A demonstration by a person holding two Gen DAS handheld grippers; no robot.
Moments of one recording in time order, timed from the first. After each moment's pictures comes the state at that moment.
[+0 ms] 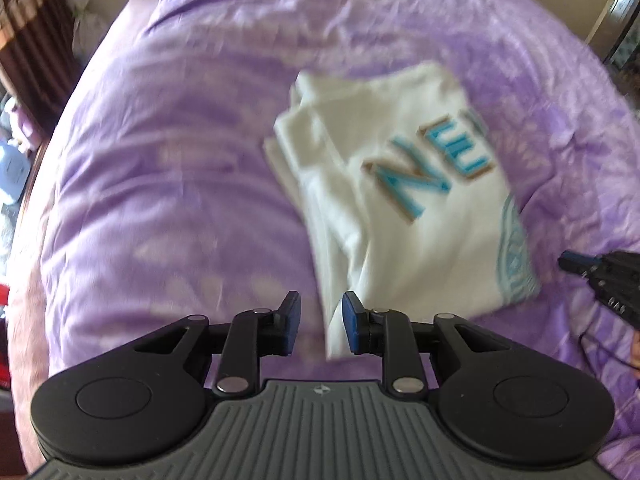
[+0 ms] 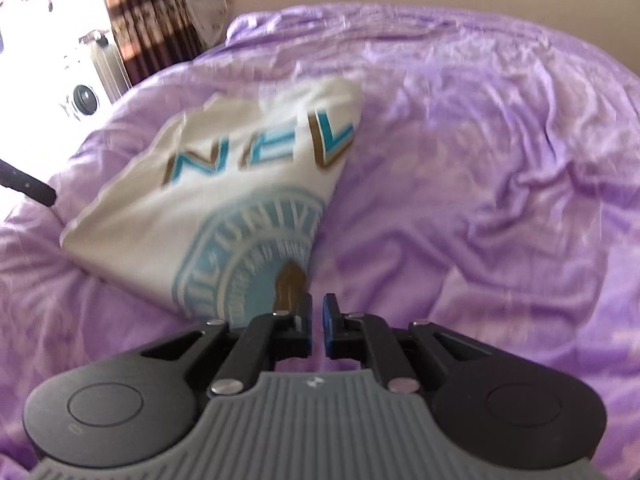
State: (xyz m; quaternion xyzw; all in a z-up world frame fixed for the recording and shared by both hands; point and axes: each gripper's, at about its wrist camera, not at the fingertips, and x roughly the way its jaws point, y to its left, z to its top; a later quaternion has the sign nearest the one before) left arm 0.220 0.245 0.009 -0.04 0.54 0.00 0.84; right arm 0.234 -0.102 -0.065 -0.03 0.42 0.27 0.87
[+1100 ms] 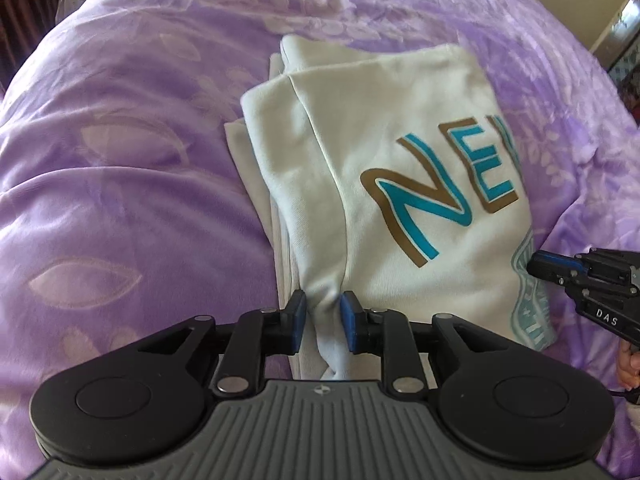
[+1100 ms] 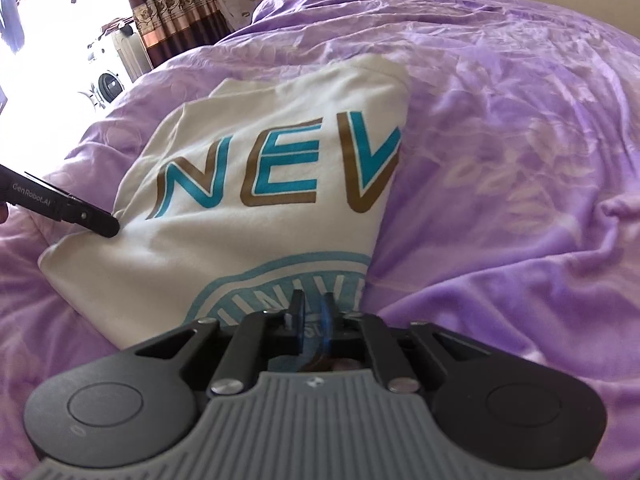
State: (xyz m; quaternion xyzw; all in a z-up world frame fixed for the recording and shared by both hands) left arm 0.273 0.251 -0.064 -0.09 0.55 -0.02 0.83; right arm 0.303 -0.062 -0.105 -0.03 0.44 0.32 0.84
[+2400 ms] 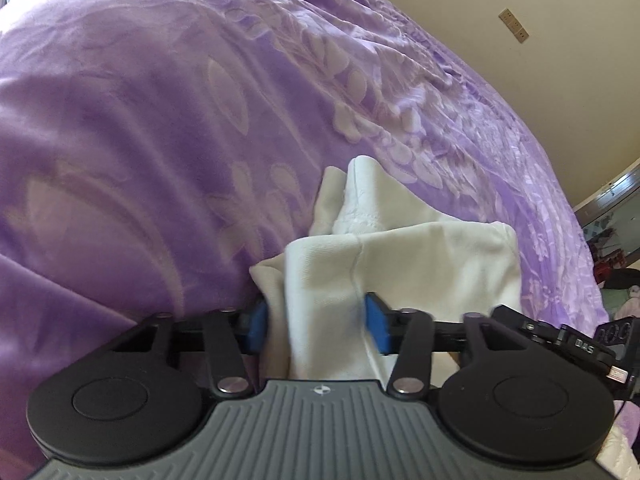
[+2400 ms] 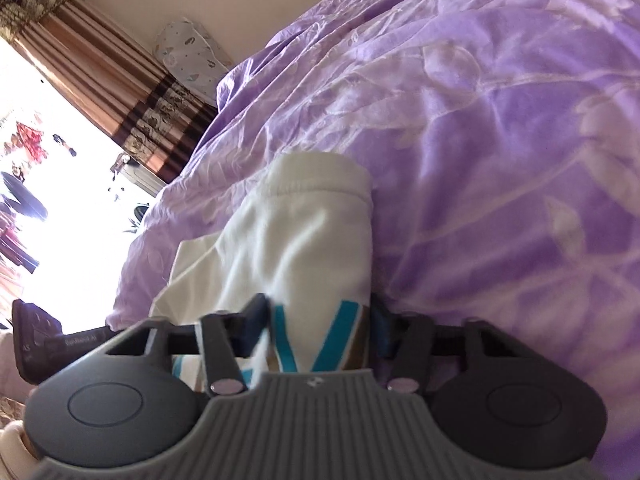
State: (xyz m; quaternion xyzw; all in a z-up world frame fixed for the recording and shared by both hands) left arm 0.351 0.320 -0.115 -0.29 0.43 -0.01 0.86; right arm 0.469 -0.054 -0.150 0.24 0.45 0.34 0.79
